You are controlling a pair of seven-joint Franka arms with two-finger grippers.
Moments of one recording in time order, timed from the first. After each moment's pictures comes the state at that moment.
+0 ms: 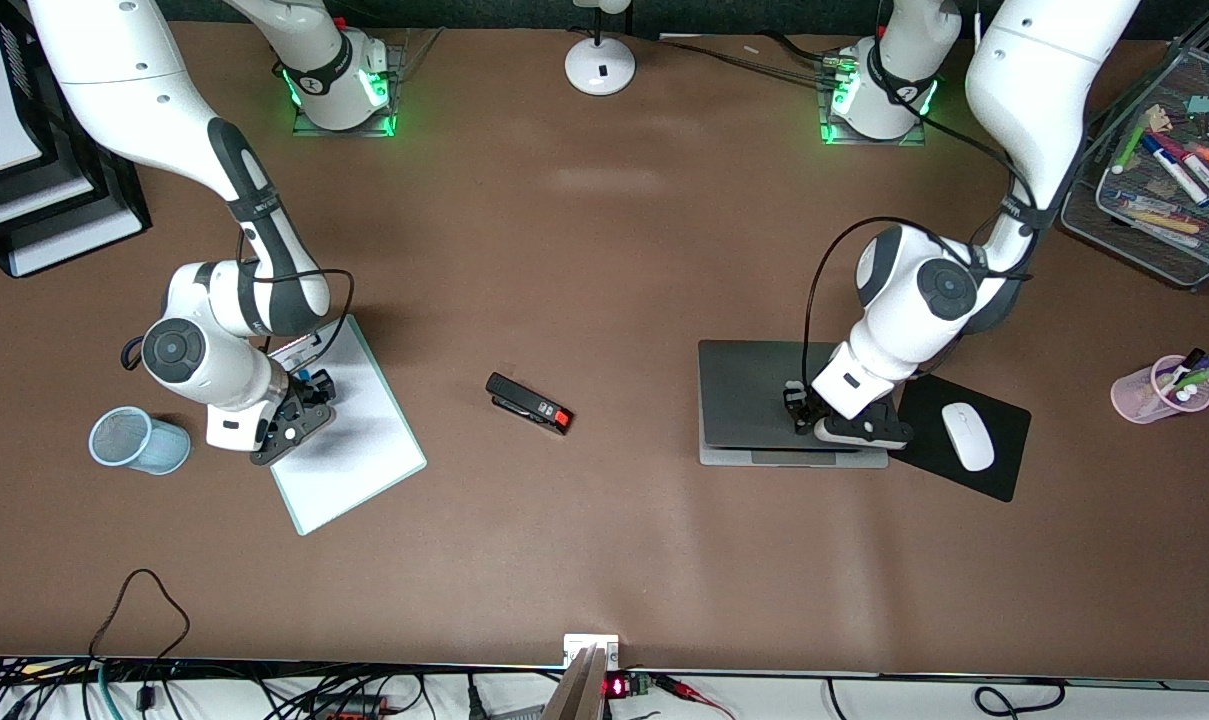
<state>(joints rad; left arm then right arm) -0.02 0.55 -0.29 -1.95 -0.01 2.75 -0.24 0.13 0.61 -0.04 -1.84 0.00 2.43 -0.58</state>
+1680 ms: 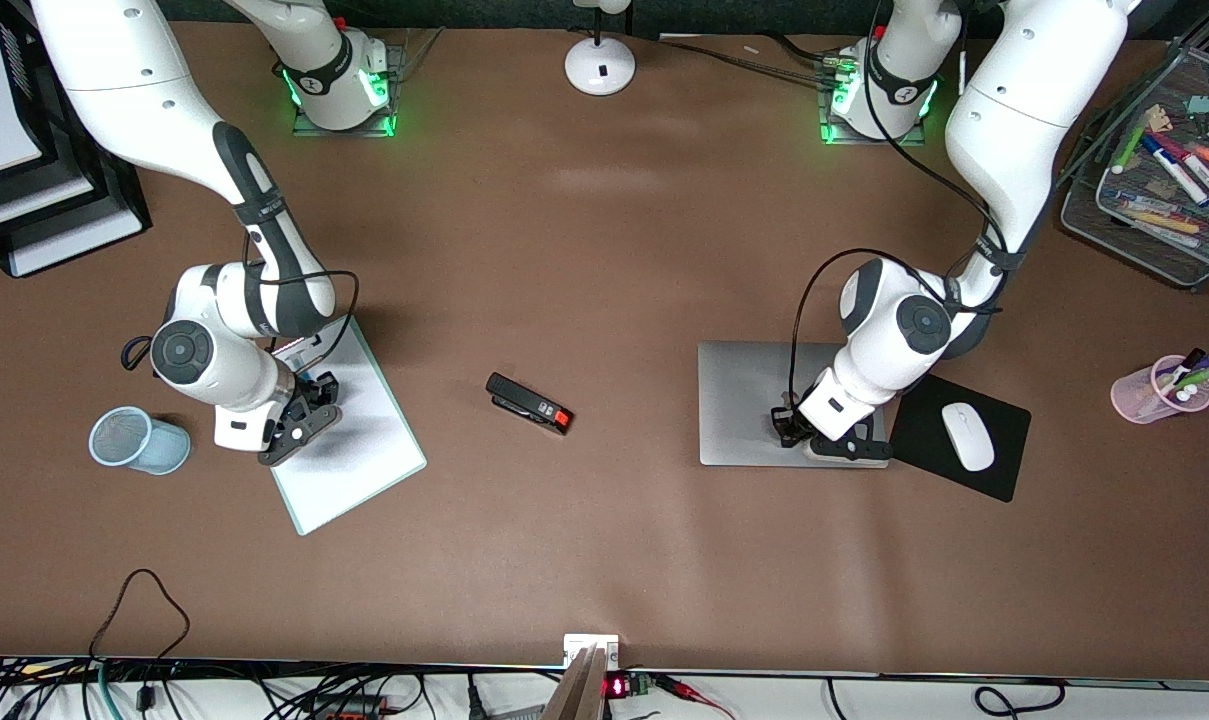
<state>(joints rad) -0.03 0.68 -0.28 -1.87 -0.01 2.77 -0.24 0.12 0.63 -0.03 -1.84 0.00 2.44 -0.58</state>
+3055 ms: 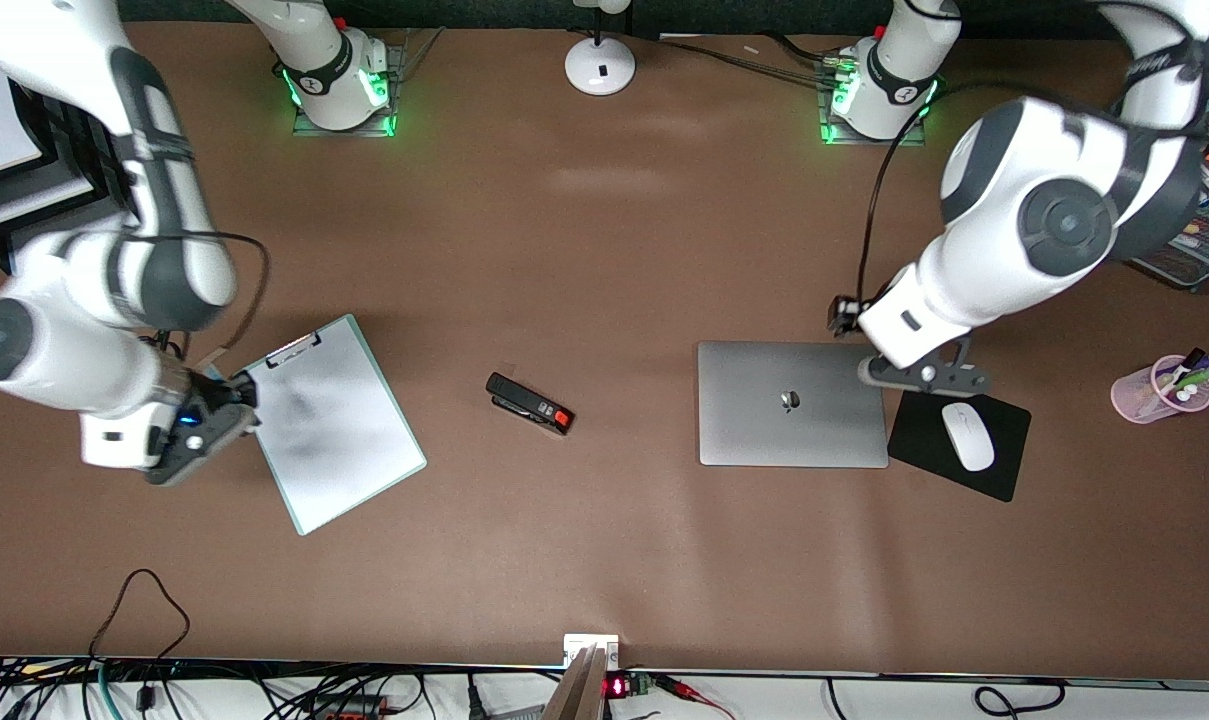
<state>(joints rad) -0.02 0.27 -0.29 -1.59 -0.01 1.71 -0.19 0.04 0.48 -0.03 -1.53 0.11 2.01 -0.83</state>
